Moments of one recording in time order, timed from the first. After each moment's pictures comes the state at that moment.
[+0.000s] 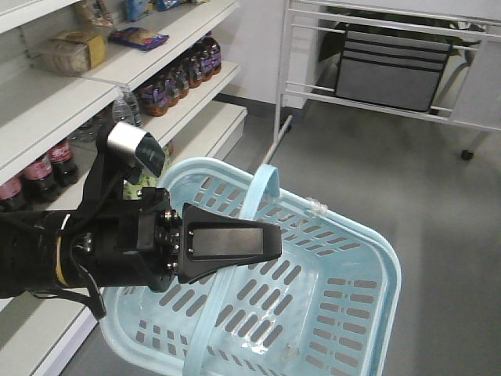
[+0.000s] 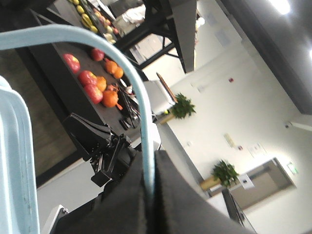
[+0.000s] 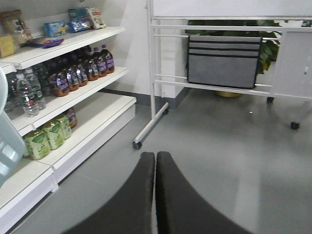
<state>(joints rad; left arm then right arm) -0.44 1.37 -0.79 1.26 -1.17 -2.06 0.09 -0.01 0.03 -0.26 0.22 0.31</state>
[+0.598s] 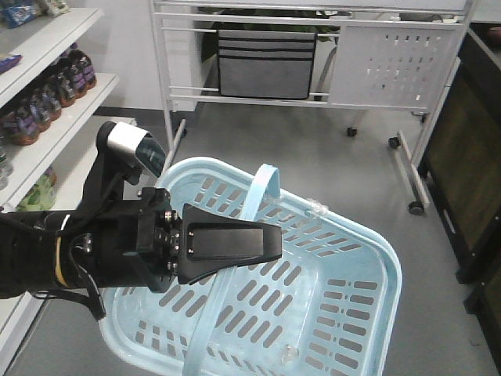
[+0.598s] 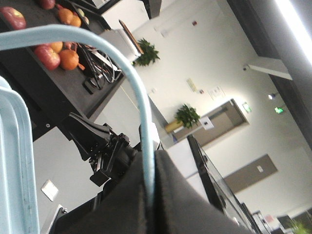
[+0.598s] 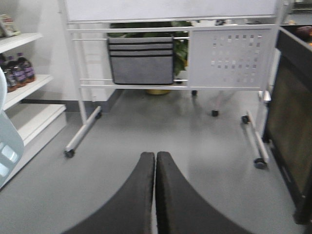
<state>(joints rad) -0.44 1.37 -0.79 1.26 -1.17 -2.06 0.09 -0.01 0.03 -0.26 0.22 0.31</state>
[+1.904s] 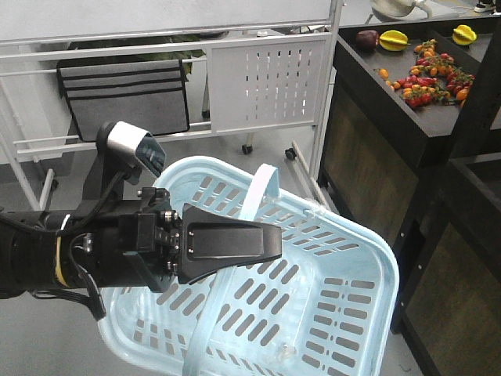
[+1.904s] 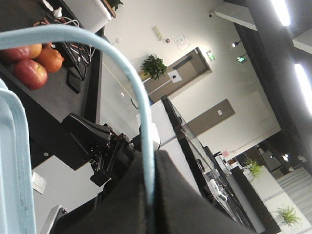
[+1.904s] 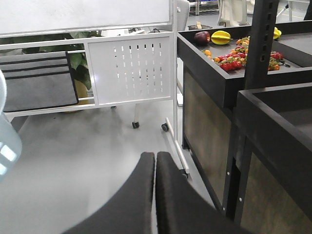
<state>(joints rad) -0.44 1.37 -0.79 1.26 -1.17 -2.06 0.09 -0.01 0.03 -0.26 0.22 0.31</state>
